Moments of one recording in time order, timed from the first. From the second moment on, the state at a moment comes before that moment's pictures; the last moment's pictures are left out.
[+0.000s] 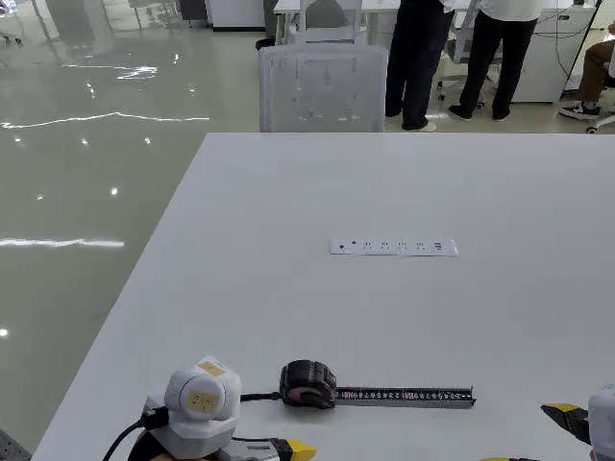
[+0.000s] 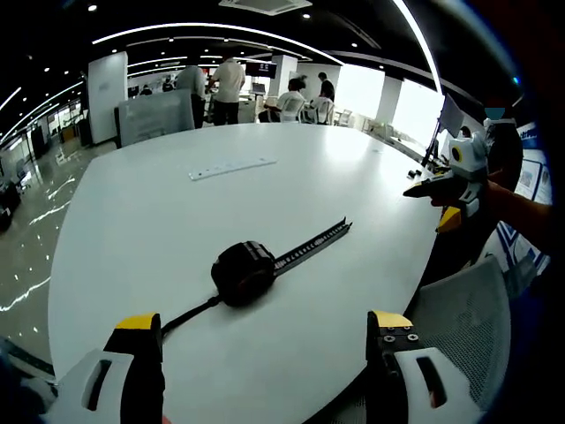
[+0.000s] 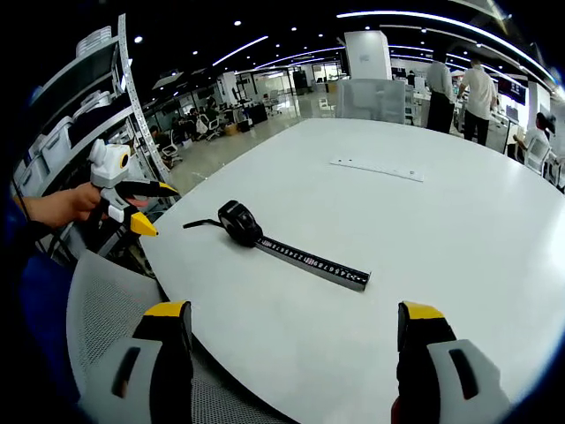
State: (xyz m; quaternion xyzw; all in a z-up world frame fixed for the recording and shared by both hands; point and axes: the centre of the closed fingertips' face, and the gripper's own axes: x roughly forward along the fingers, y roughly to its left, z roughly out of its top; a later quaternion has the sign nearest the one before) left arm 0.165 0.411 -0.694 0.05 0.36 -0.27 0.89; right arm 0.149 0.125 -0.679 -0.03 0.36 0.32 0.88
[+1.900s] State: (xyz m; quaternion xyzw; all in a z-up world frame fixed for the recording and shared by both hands) left arm 0.112 0.396 -0.645 0.01 0.38 -0.16 0.91; right arm 0.100 0.116 -0.632 -0.07 0.35 0.32 0.88
